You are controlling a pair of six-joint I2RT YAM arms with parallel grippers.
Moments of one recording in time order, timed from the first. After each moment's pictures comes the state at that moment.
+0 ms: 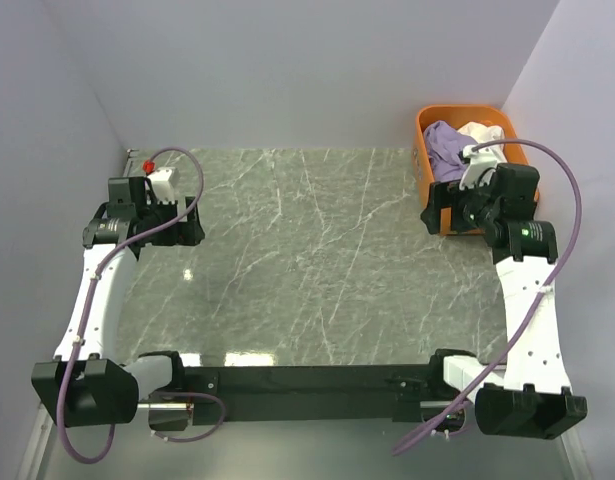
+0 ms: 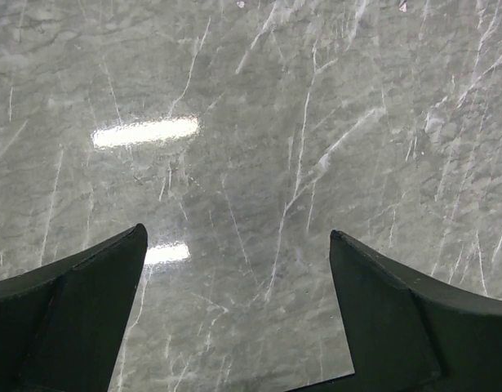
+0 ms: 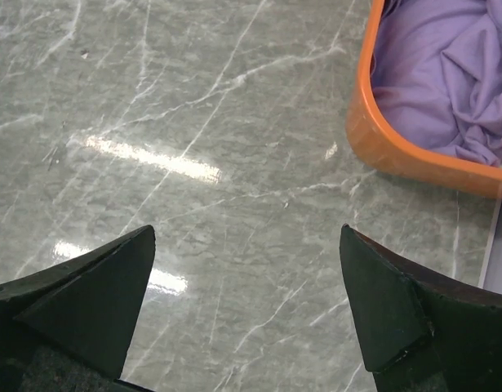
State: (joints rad) left arm 0.06 1.15 1.13 -0.79 0.26 0.03; right arm -0.10 1.05 1.30 -0.86 -0.33 -0.16
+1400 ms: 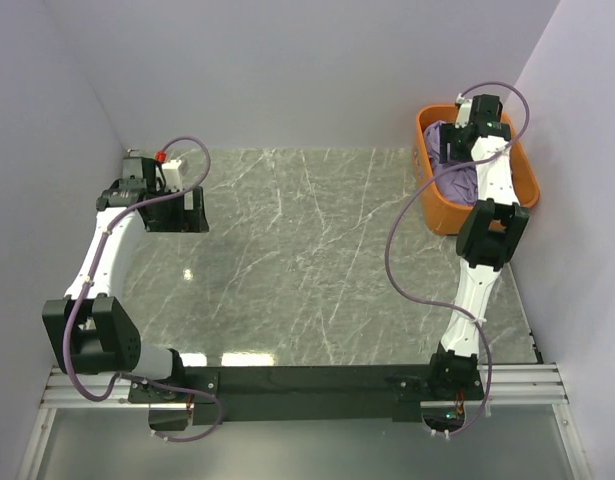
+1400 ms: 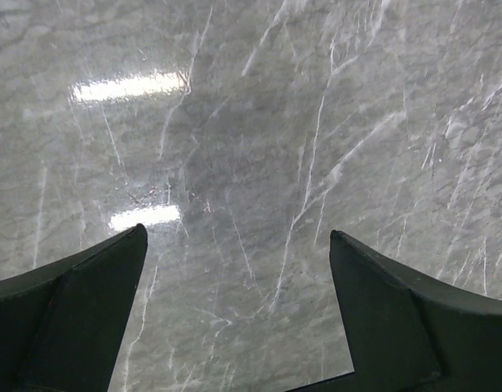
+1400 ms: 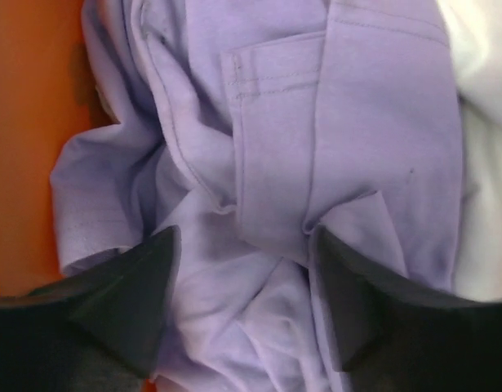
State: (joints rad) left arm 0.06 1.41 1.26 -0.81 0.27 0.04; right arm -0.20 2.35 2.36 -0.85 -0.06 -0.18
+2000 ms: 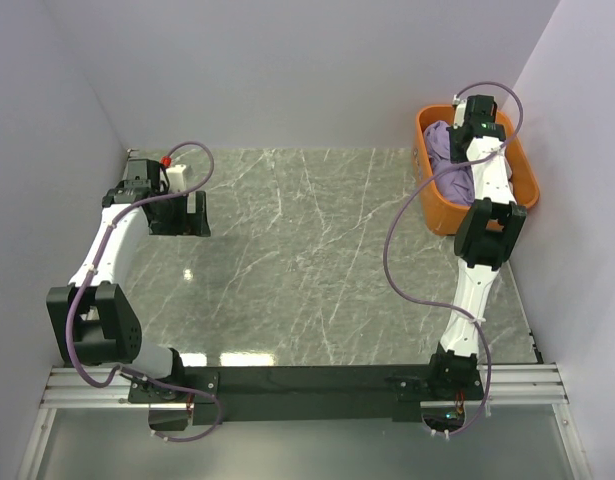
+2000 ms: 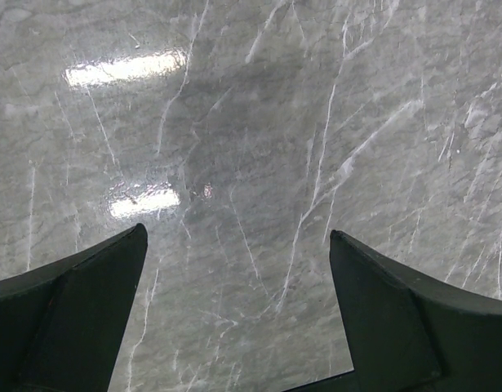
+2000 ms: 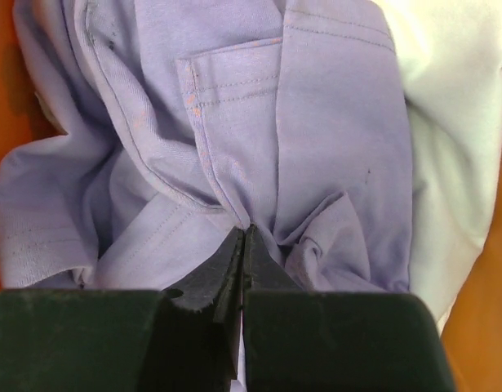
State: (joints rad) left arm 0.06 1.46 1.24 -0.81 0.28 0.07; right arm -0.17 2.35 2.33 -0.81 0.09 -0.25
